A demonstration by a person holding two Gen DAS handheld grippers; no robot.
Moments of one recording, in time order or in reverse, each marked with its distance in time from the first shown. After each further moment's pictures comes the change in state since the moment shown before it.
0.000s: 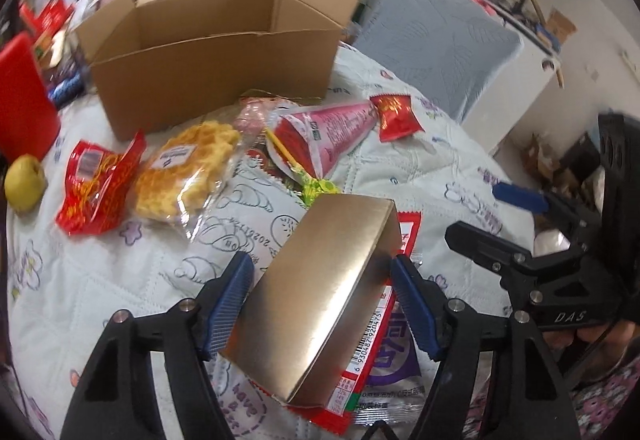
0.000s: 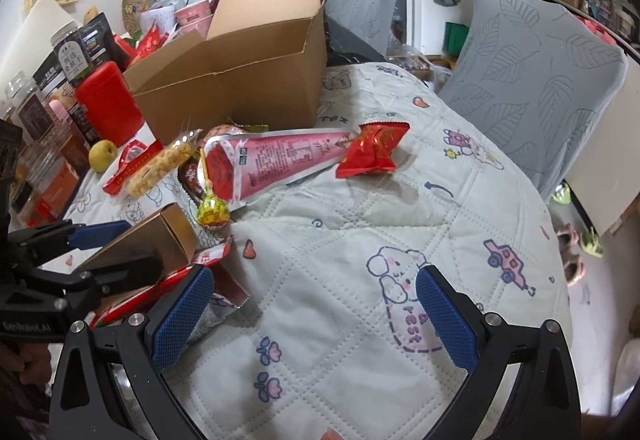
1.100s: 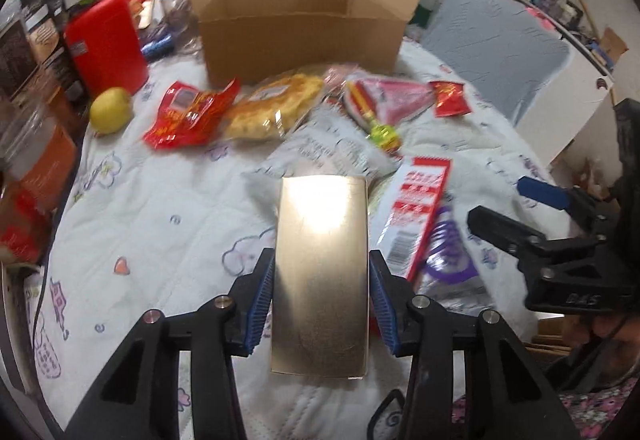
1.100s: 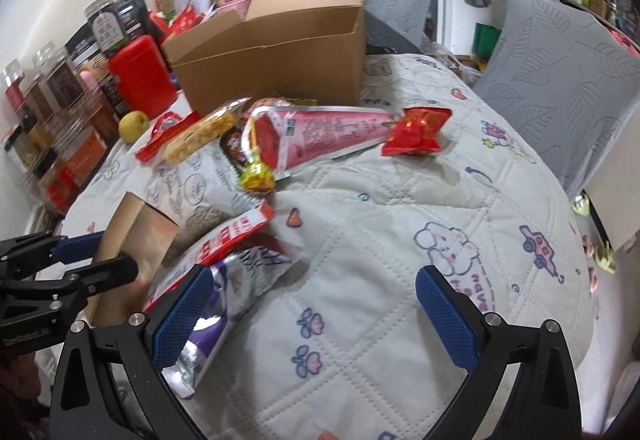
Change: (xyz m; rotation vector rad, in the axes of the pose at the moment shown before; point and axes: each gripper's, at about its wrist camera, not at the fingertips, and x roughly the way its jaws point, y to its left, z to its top) left arm -0.033 0.007 -0.054 -0.170 -0.008 0.222; right arm -0.001 0.025 -0.018 -0.081 0.031 0.089
